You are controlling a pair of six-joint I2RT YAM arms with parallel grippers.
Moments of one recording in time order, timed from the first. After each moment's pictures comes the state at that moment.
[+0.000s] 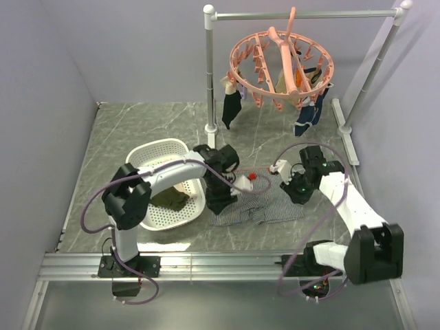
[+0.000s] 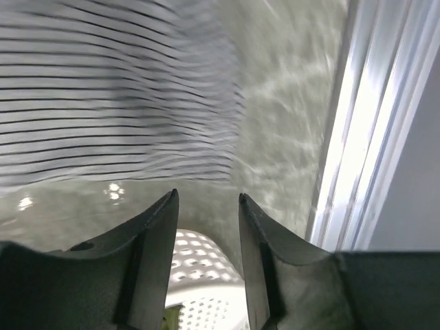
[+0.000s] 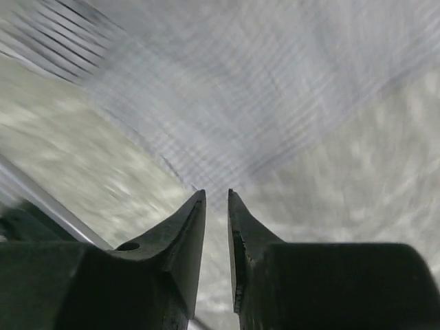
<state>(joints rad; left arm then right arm) -0.88 1.87 1.46 -1.04 0.45 0.64 0.11 1.23 0.84 -0.95 -0.26 -0.83</state>
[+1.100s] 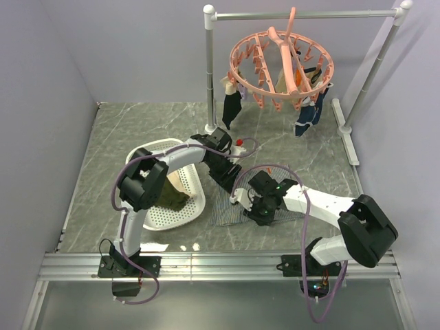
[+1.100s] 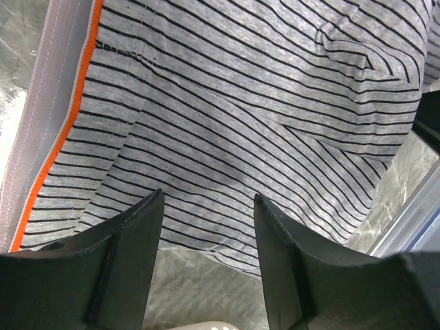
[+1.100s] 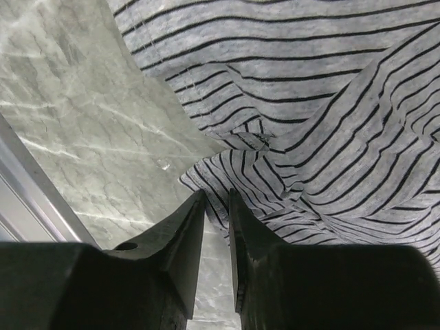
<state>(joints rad) -0.68 2.09 1.56 -0.68 0.49 0.13 0.71 1.37 0.68 -0.63 -0.25 -0.52</state>
